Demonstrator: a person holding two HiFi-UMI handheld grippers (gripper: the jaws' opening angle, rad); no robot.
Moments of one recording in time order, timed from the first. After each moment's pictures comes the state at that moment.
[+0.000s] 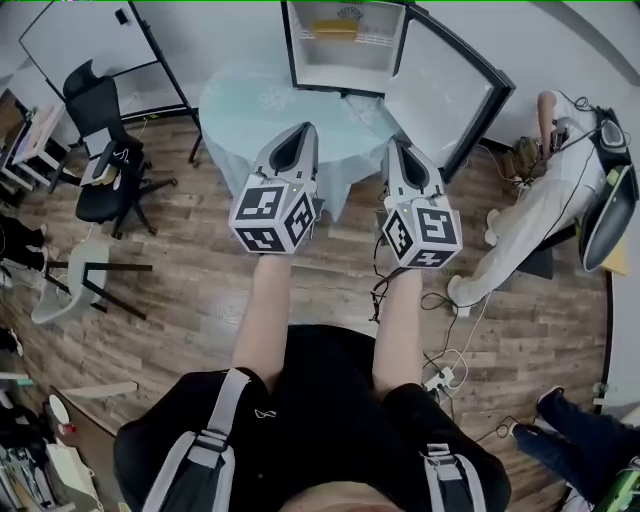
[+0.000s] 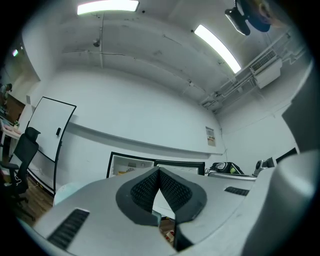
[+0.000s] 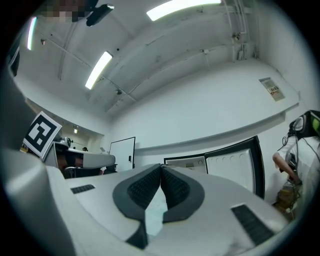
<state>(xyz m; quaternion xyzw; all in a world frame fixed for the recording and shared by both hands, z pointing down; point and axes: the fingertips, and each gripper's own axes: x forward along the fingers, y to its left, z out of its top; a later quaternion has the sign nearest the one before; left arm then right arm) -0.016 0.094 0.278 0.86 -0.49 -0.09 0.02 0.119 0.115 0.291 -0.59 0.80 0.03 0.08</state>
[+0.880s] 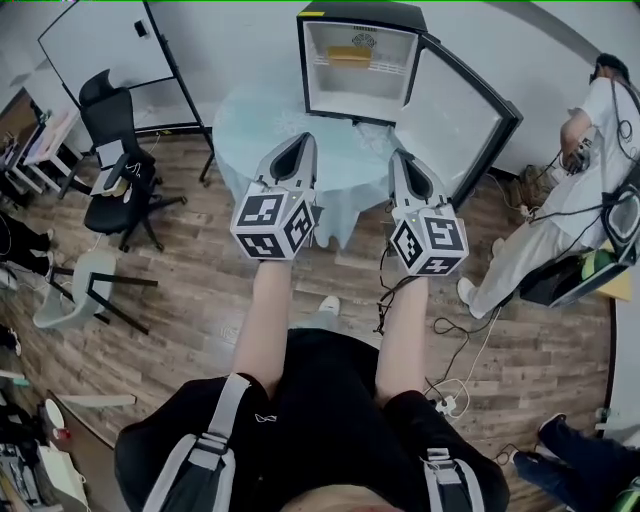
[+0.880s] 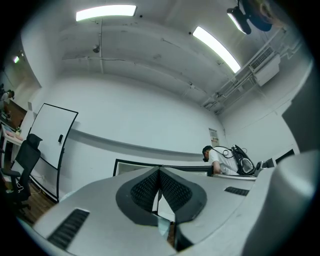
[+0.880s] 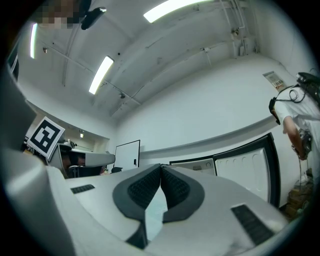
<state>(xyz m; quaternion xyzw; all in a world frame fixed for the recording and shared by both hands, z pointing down) -0.038 0.068 0.260 0.85 -0.51 -0.11 0.00 0.109 0.086 0.278 -0.55 0.83 0.04 0.09</state>
